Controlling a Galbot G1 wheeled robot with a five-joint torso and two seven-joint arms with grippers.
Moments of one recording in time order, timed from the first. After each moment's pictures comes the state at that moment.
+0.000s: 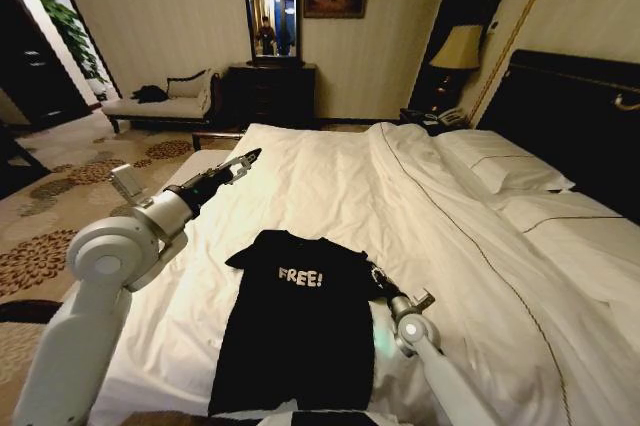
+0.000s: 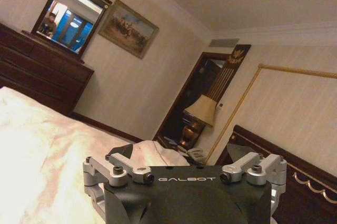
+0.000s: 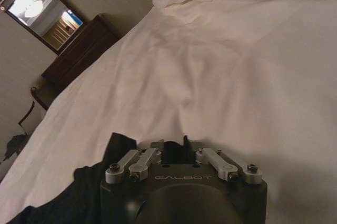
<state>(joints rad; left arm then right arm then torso) 0.83 -0.96 -0.56 -2.29 -1.53 0.61 -0.46 -1.24 1.17 0.35 1.63 1.18 -0.01 0.23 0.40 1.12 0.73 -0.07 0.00</state>
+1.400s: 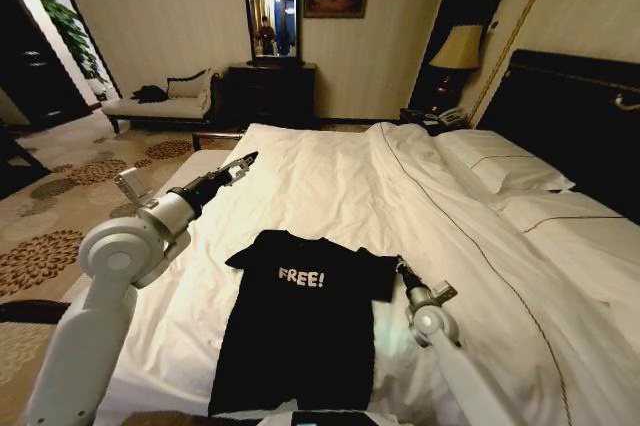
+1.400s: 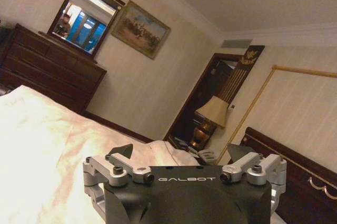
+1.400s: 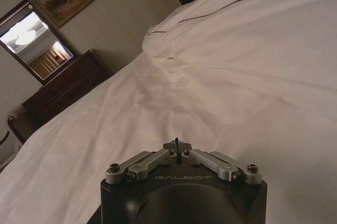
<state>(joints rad) 0.85 -0.97 -0.57 -2.26 -1.49 0.60 -0.45 -1.23 1.12 0.44 1.65 1.13 0.03 0.28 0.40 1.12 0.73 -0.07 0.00</state>
